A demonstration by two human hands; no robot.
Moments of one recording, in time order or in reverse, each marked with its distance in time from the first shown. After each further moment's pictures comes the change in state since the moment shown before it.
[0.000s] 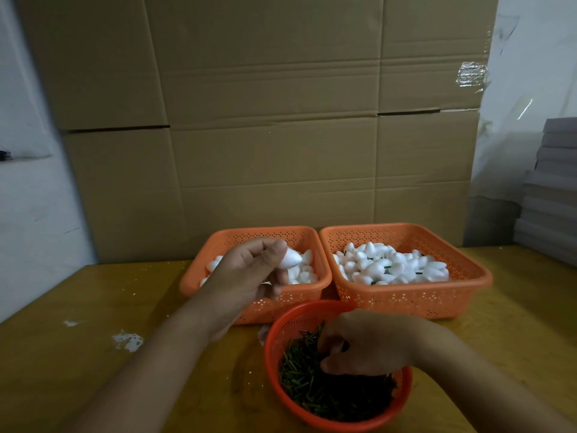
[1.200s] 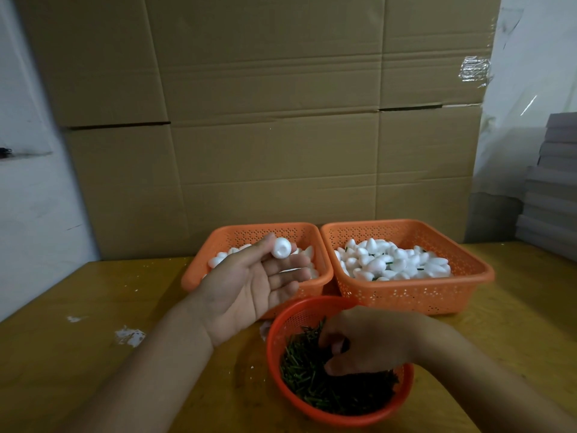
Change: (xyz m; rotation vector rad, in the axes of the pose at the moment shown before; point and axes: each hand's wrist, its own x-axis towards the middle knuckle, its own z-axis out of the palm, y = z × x) left_hand -0.001 0.010 0.008 -0.587 -0.019 -0.342; right_hand 0.000 -0.003 0.000 -0.037 -0.016 -0.025
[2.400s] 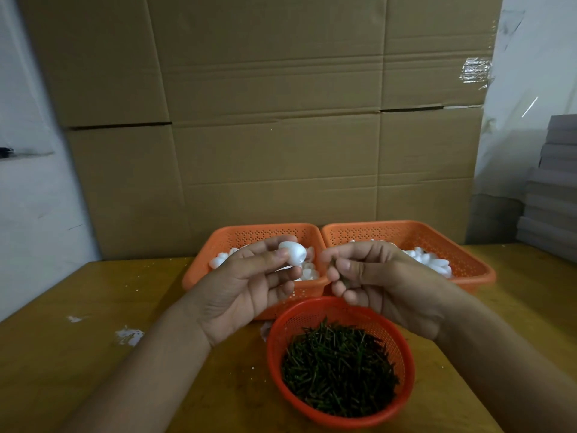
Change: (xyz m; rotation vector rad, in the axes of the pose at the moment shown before) left_hand -0.002 0.001 -0.004 0.062 -0.037 0.071; right_hand -0.022 -0.007 -0.032 1.530 0.274 -0.376
